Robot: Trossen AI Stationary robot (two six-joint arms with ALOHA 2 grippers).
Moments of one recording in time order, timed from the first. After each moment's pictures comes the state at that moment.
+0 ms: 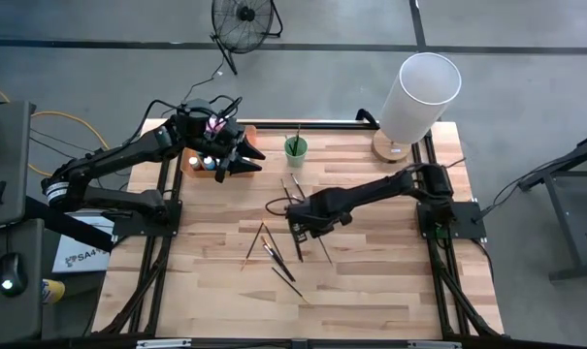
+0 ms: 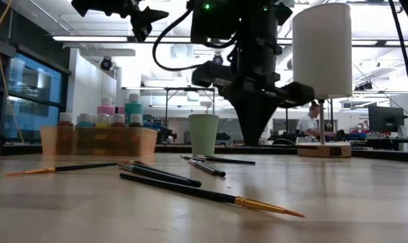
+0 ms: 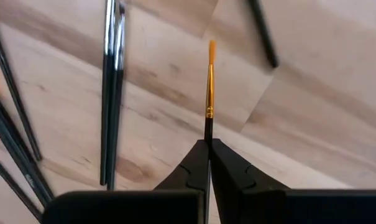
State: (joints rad) left arm 0.51 1.06 0.98 -0.18 0.72 -0.19; right arm 0.10 2.02 1.50 -0.90 -0.04 1.26
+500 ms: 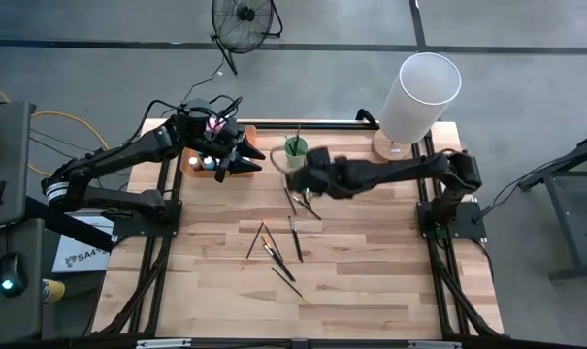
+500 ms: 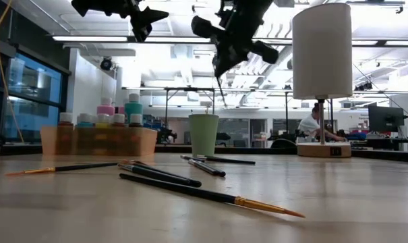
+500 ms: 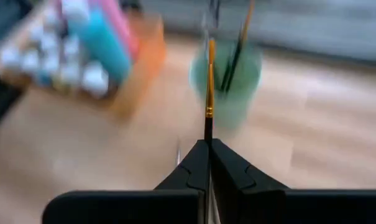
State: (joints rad) left arm 0.51 1.06 0.98 -0.18 0.72 -0.19; right arm -0.01 1.79 1.50 -0.68 0.70 1.05
